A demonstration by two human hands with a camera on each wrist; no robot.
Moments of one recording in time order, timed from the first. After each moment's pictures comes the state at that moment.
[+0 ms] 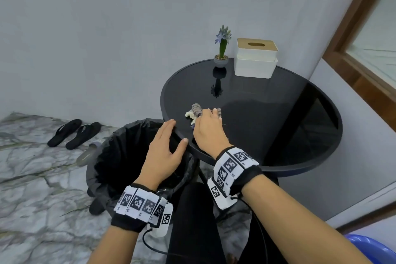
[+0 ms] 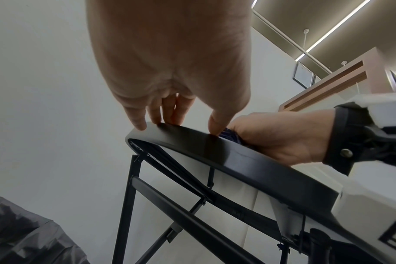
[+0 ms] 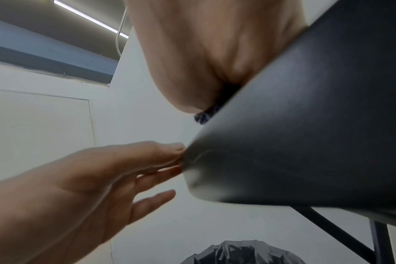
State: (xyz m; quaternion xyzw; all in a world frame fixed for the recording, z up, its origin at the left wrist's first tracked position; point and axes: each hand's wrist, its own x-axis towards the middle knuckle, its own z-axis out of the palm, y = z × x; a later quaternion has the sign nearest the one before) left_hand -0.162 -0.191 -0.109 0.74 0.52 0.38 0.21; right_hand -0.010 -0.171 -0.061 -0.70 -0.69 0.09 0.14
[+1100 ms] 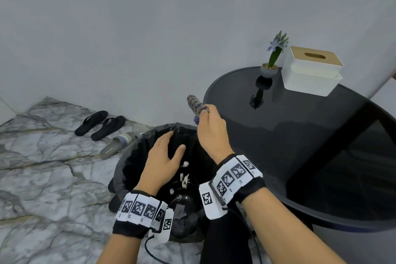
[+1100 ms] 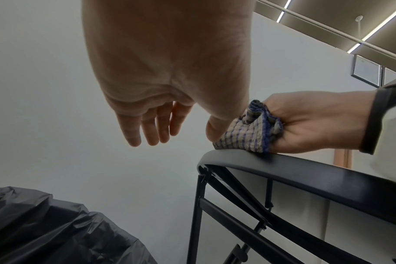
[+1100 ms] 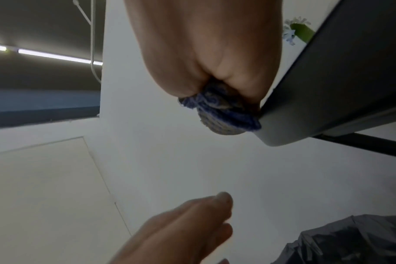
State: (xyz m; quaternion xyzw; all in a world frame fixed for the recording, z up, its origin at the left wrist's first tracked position) left_hand -0.264 -0.124 -0.140 0.66 0.61 0.37 0.23; right_hand -0.119 -0.105 -0.044 -0.61 -0.56 0.33 0.45
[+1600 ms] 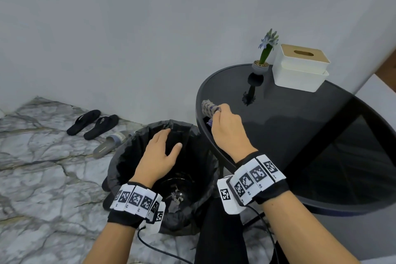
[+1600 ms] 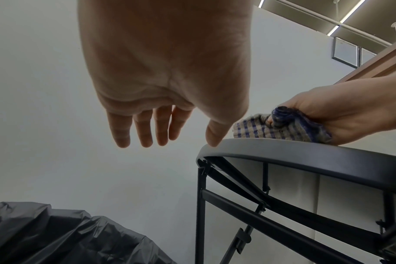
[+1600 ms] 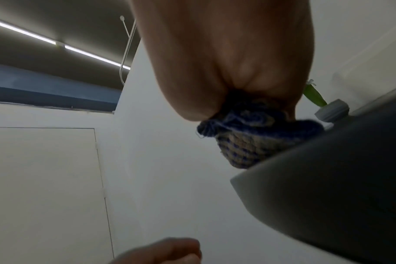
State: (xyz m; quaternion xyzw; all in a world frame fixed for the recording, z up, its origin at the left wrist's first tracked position) left_hand -0.264 -0.124 -0.144 0.70 0.60 0.31 0.22; right_hand -0.067 -0.127 -0.035 -0.65 -0.62 0.24 0.36
